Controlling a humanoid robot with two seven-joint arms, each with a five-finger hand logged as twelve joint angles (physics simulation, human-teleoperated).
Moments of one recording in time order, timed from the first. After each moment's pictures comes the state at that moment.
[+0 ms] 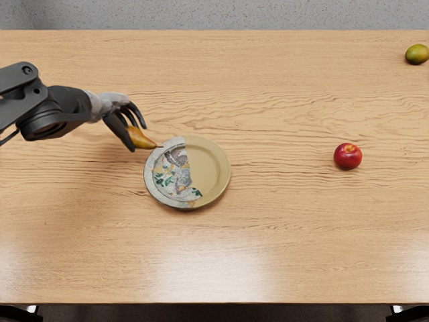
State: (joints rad) left arm -1.19 0.51 -0.27 -1.15 0.77 -0.21 0.61; right arm -0.08 0.00 0.09 0.22 -0.15 -0.04 0.10
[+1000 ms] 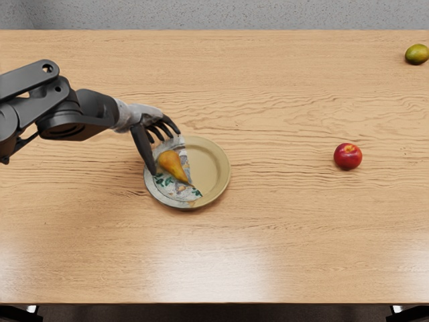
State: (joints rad) left arm -1.19 0.43 -0.31 -1.16 0.76 -0.36 0.61; right arm -0.08 0.00 0.09 0.22 -0.15 -0.04 0.10
